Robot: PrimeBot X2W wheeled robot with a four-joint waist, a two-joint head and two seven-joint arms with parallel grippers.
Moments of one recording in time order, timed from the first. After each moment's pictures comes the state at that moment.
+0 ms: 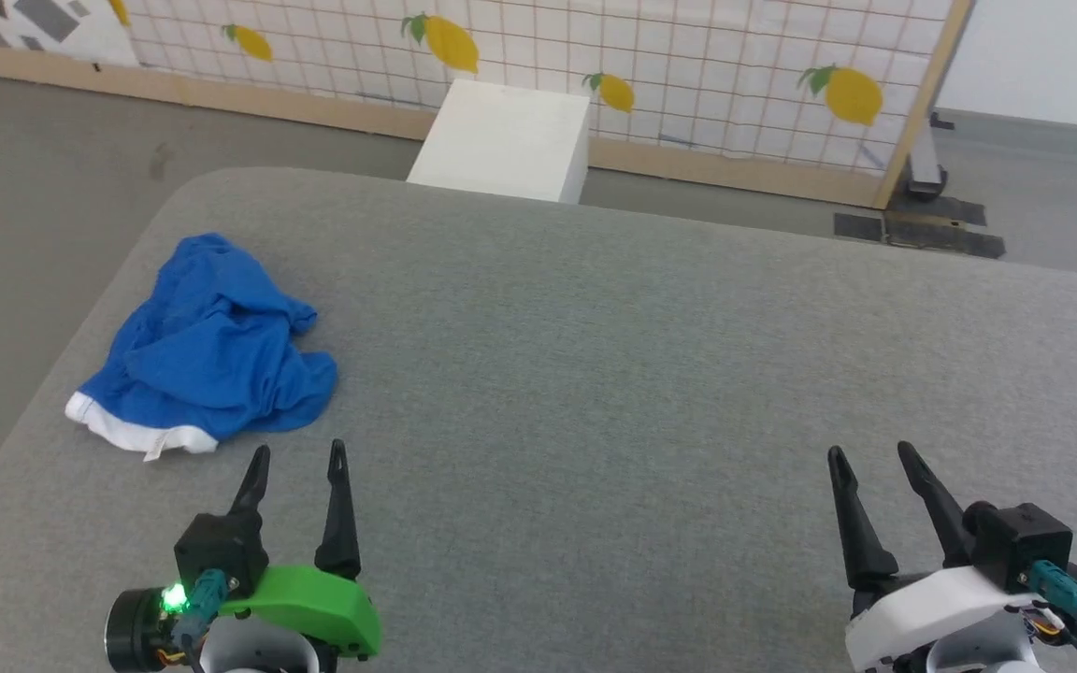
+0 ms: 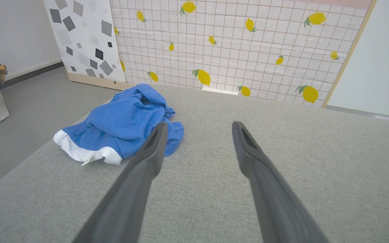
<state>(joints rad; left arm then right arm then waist) 0.03 0.06 -0.05 0.04 -0.12 0.06 -0.12 0.04 -0.05 0.00 0.10 0.16 0.13 -0.12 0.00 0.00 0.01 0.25</state>
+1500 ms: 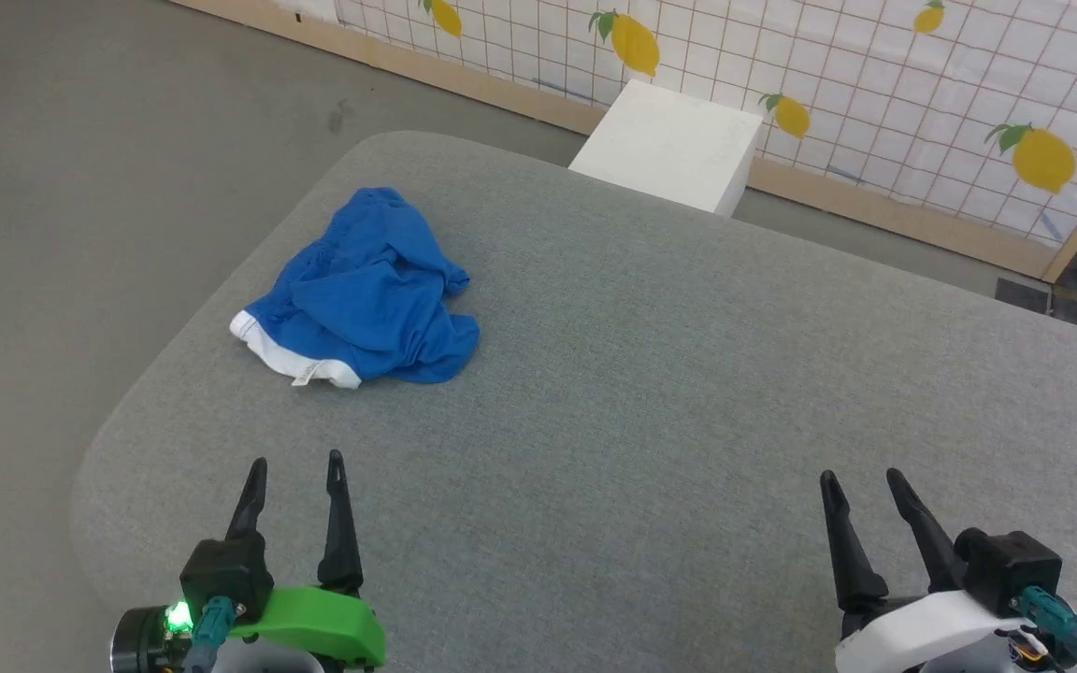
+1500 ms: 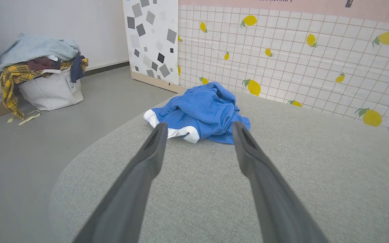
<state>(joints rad) 0.04 0.06 -0.07 0.08 -0.12 0.10 -0.22 0.04 -0.05 0.02 0.20 0.22 0.13 -0.21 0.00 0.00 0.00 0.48</state>
